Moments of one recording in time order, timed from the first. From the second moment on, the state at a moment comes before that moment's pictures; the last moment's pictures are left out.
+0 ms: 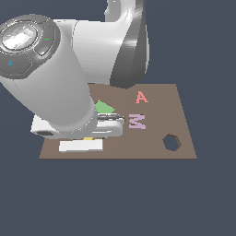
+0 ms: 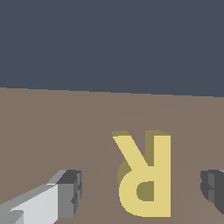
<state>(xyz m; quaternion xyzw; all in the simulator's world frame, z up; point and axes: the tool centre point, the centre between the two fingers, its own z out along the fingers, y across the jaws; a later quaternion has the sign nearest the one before) 0.087 -0.088 0.050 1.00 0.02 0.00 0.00</state>
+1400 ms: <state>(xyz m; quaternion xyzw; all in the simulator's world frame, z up) 0.089 -0.088 0.030 1.00 0.02 0.00 0.00</state>
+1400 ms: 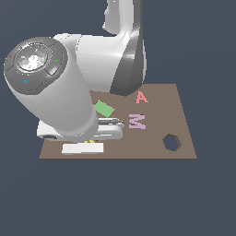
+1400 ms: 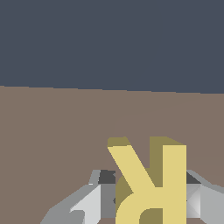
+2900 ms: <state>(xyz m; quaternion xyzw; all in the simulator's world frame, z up) 0.097 -0.137 0.033 0.93 -0.38 0.00 0.00</state>
